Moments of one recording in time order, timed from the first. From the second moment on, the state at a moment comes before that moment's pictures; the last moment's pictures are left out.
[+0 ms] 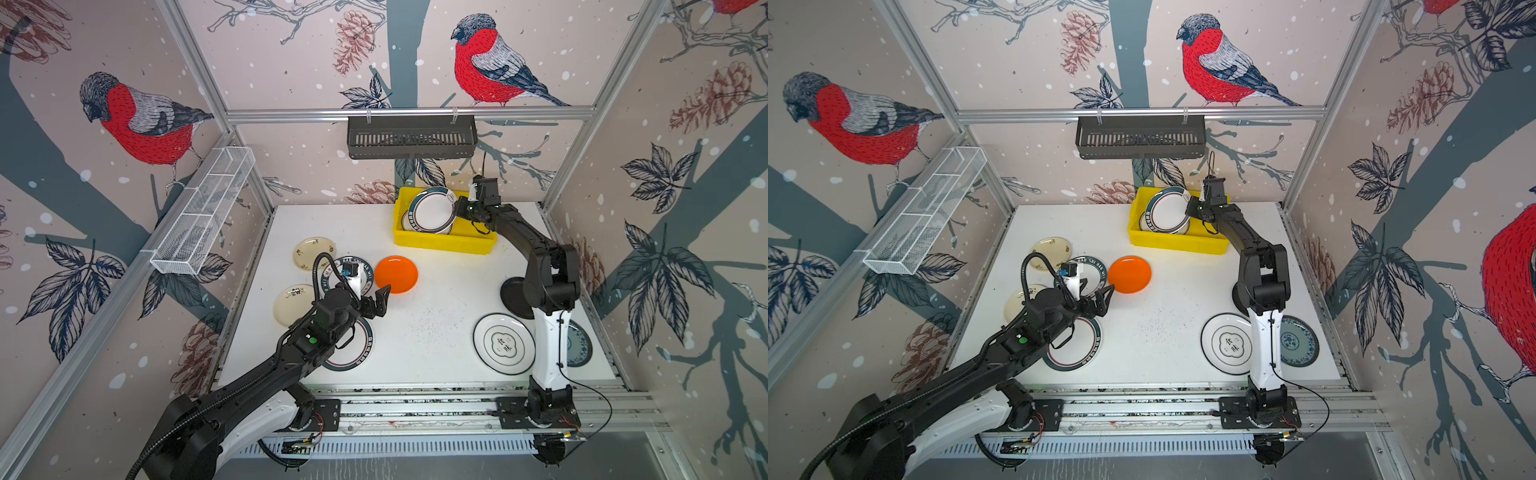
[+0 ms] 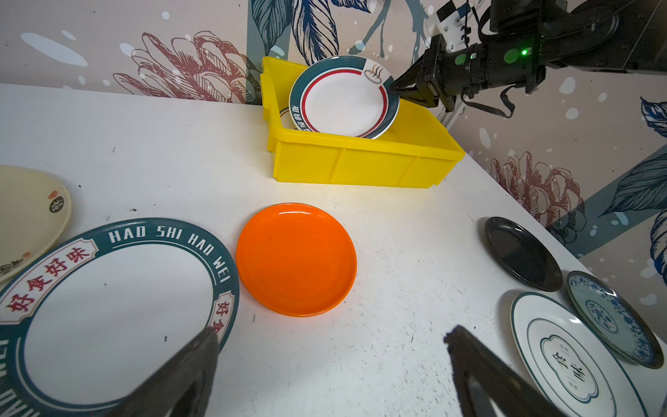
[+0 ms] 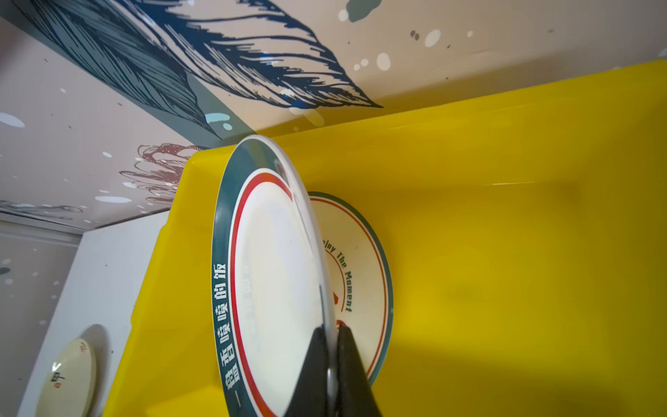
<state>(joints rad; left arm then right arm) -0.65 0.93 0.42 0.21 -0.11 -0.36 0.22 2.24 1.92 -0.31 -0.19 0.44</state>
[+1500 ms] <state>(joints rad) -0.66 1.38 0.57 0.33 0.39 -0.44 0.19 1.31 0.99 -0.27 -0.27 0.37</state>
